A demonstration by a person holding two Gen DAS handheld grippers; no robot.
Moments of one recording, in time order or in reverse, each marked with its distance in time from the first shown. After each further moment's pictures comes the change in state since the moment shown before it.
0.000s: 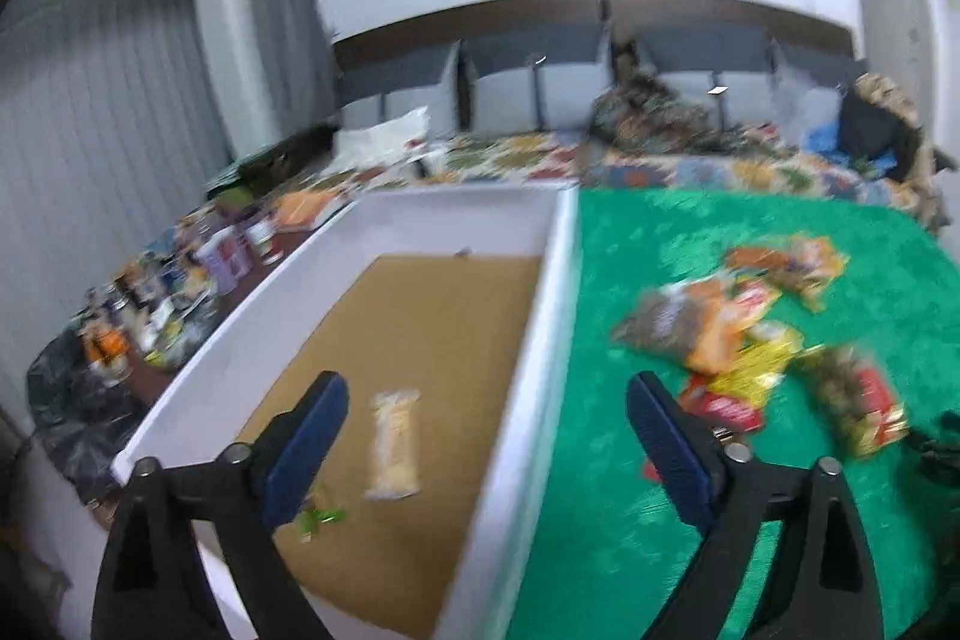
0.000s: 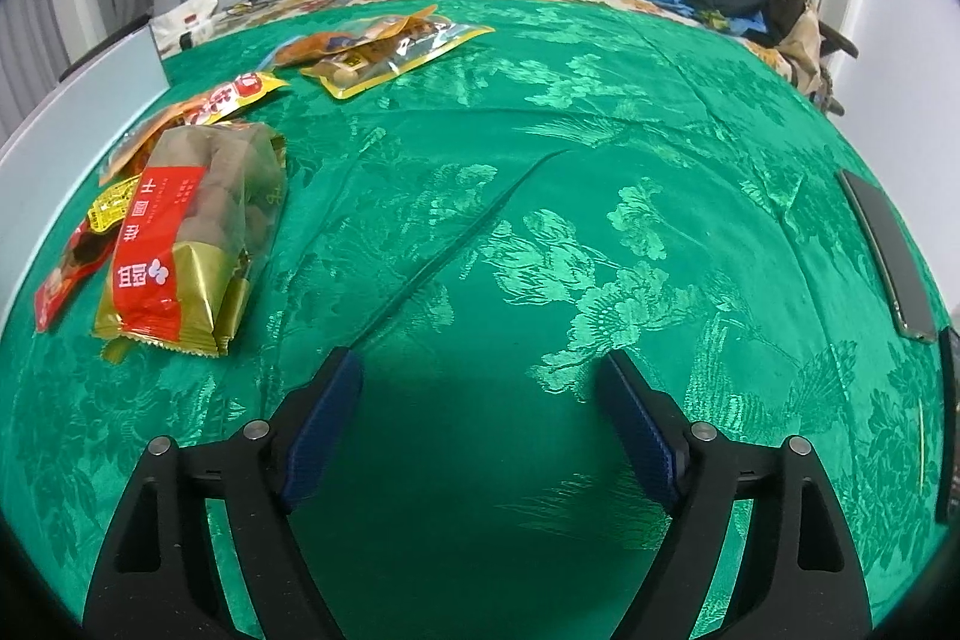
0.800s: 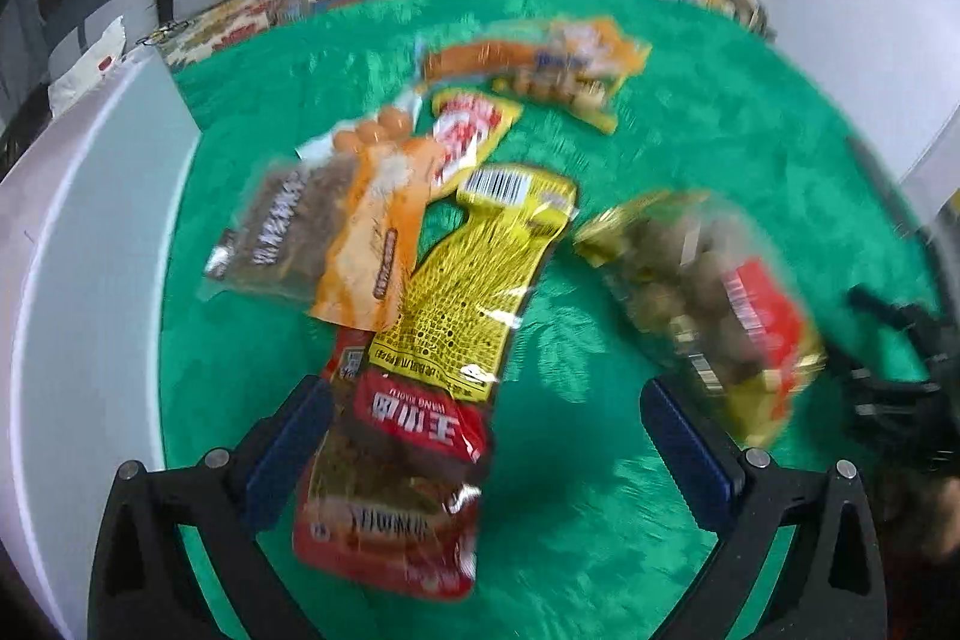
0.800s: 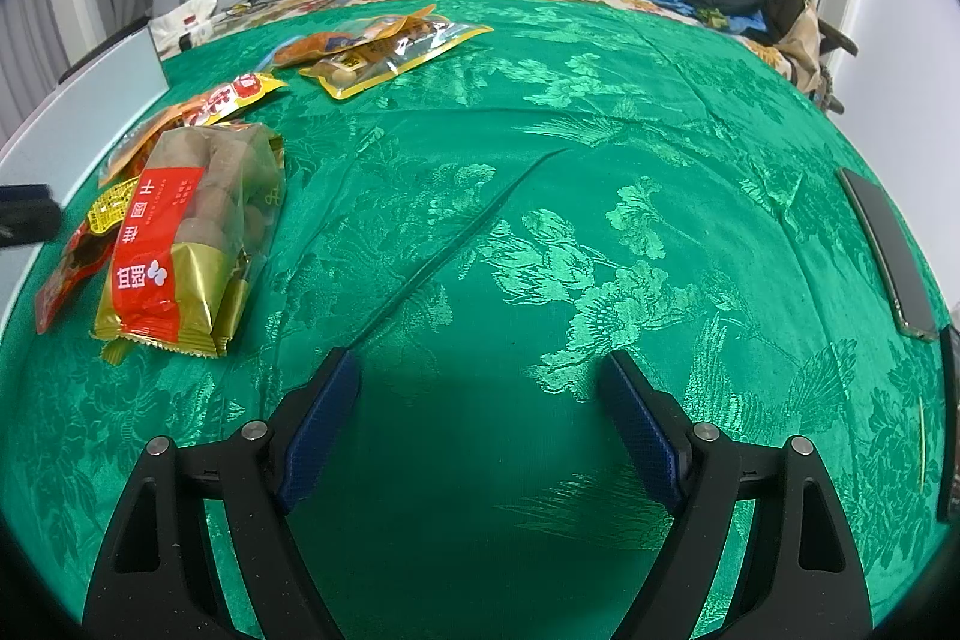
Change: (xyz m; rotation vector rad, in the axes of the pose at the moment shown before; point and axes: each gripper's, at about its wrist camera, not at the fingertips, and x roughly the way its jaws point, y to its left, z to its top) left arm 0.161 -0.173 -0.015 0.306 0.475 -0.461; right arm 0.000 -0.002 0.000 0.003 0.000 0.000
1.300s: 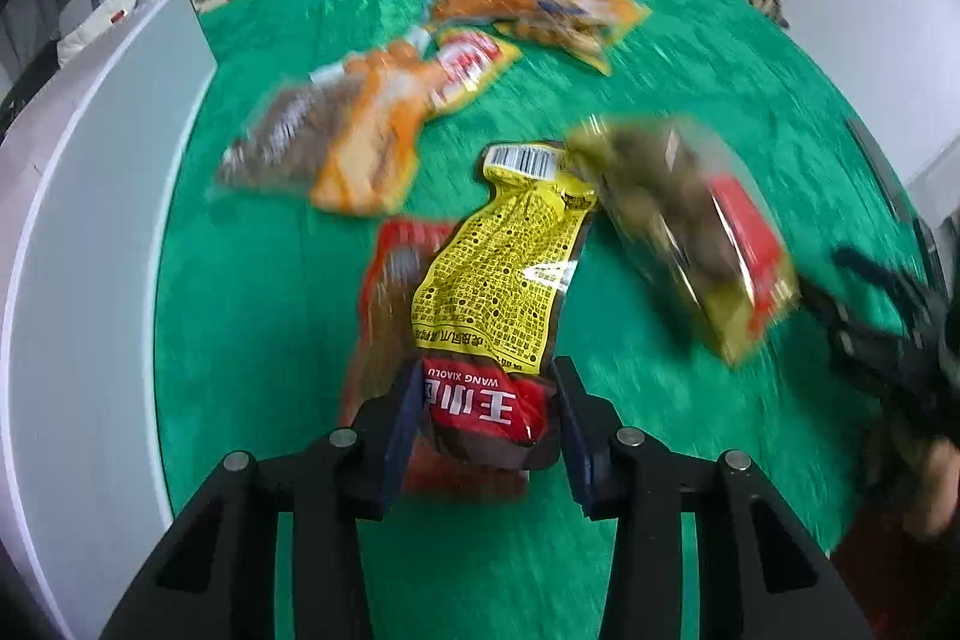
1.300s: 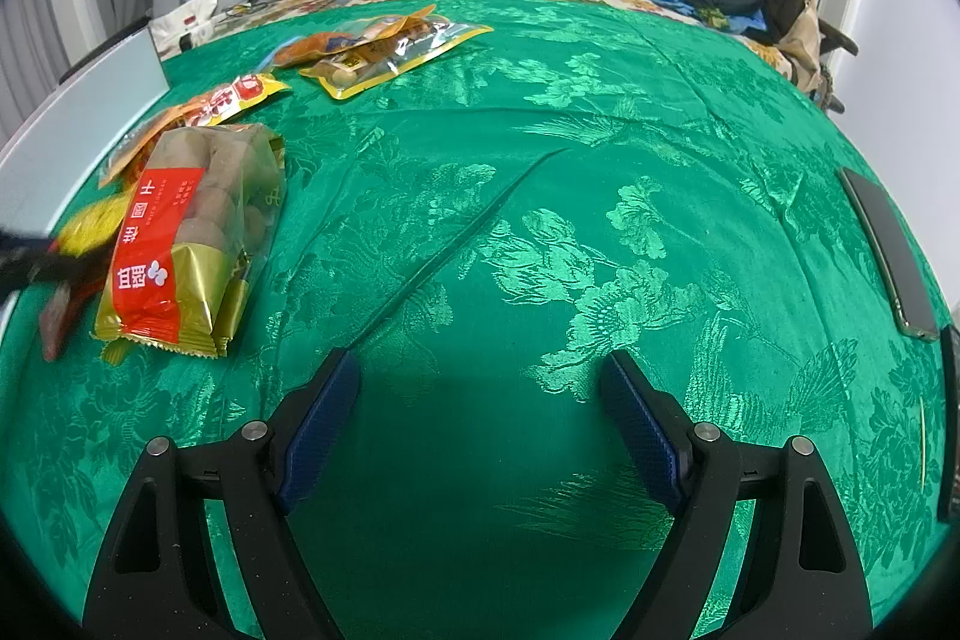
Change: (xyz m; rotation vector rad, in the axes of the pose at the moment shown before) left arm -0.026 -0.009 -0.044 -0.059 0.064 -0.024; right arm 0.000 0.000 0.000 0.002 0.000 0.000
